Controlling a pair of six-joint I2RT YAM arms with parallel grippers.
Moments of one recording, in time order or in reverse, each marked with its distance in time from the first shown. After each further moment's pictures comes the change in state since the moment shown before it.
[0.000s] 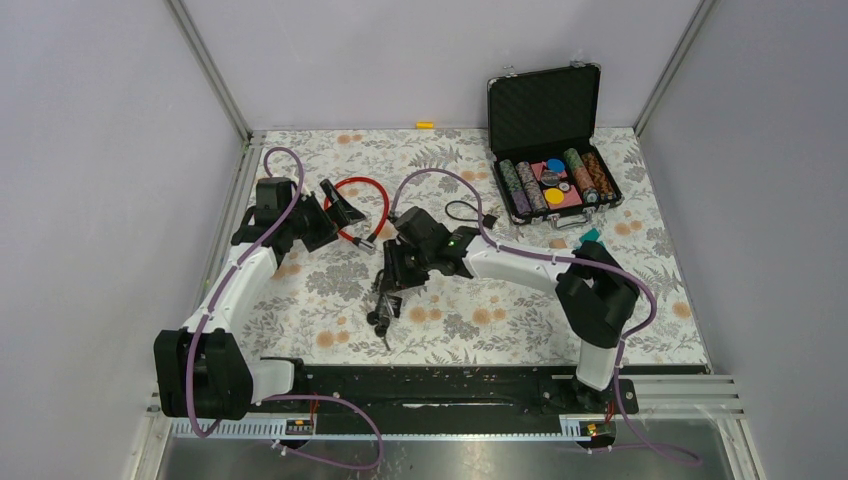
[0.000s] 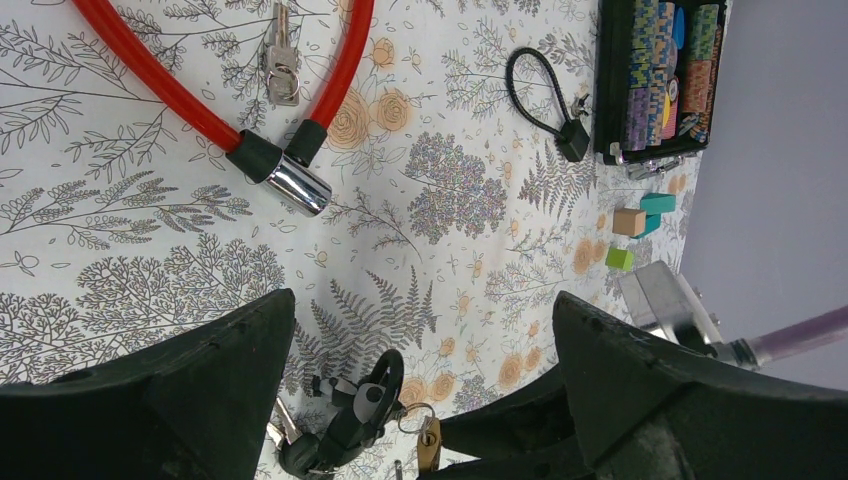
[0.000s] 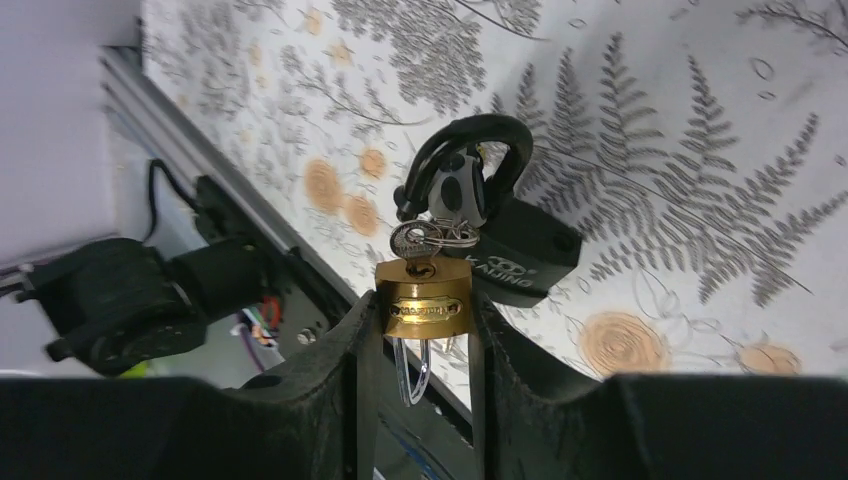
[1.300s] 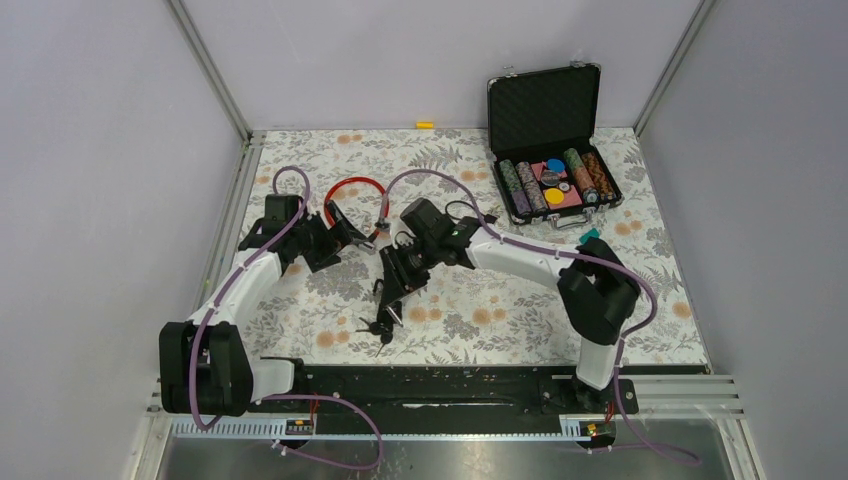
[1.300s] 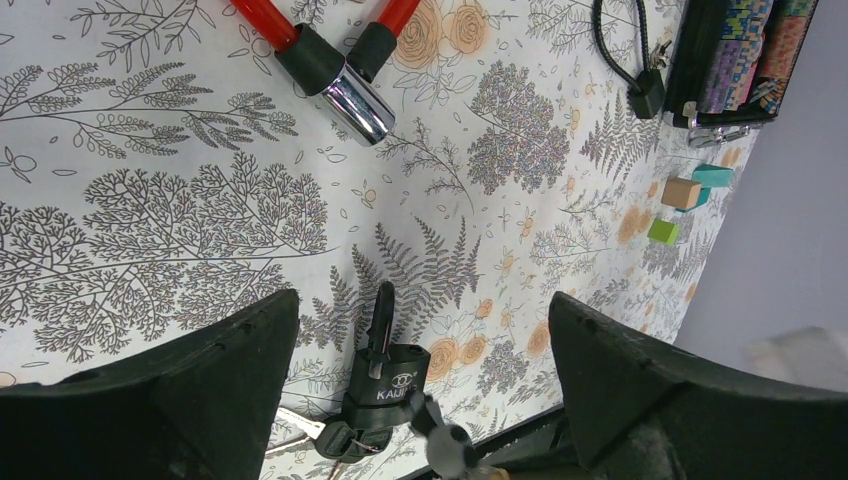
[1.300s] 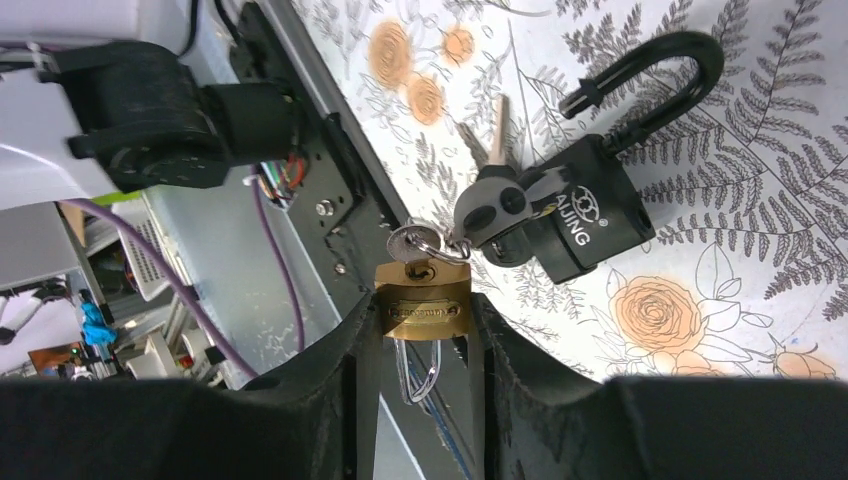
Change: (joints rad) left arm -0.004 0.019 -0.098 -0.040 0.003 -0.009; right arm -0.041 0.031 0.042 -0.095 -0.350 -0.264
